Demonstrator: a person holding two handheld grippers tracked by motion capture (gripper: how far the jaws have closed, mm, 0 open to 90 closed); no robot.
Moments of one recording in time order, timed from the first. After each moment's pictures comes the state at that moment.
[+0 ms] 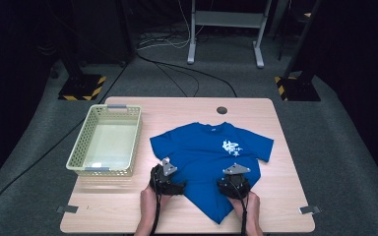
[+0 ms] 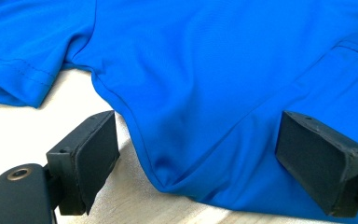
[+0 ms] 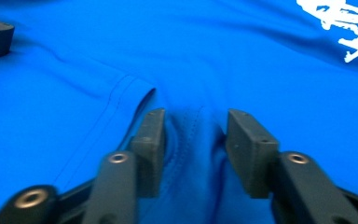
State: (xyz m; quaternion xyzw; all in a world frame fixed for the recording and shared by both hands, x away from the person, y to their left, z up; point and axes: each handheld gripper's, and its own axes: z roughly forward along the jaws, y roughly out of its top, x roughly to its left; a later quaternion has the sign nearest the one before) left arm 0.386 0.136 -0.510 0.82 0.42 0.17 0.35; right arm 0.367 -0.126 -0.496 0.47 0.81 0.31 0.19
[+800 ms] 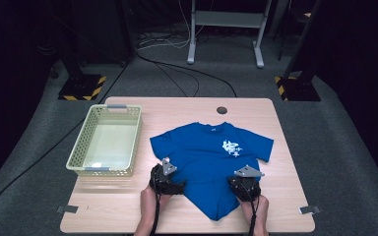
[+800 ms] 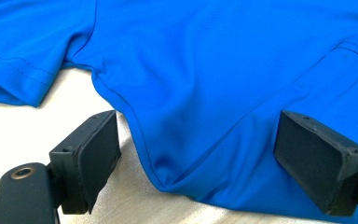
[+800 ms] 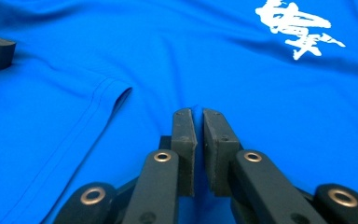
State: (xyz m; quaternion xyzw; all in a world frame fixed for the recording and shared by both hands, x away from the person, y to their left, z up) left arm 0.387 0.137 -0.510 0.82 0.42 0.17 0.35; right arm 0.355 -0.154 -0.488 0.48 0.78 0.34 0.20
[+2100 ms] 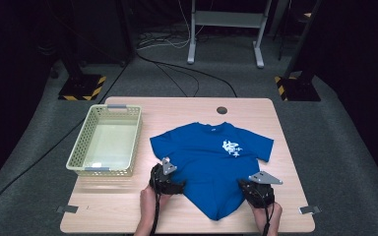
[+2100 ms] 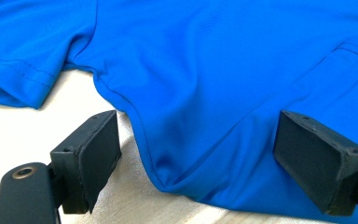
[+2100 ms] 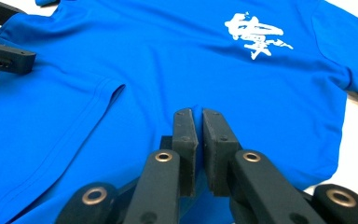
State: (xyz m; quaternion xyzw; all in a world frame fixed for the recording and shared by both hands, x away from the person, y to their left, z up) left arm 0.388 0.137 -0.510 0.82 0.42 0.17 0.35; right arm 0.328 -0.183 -0.470 0.49 0.76 0.37 0.21
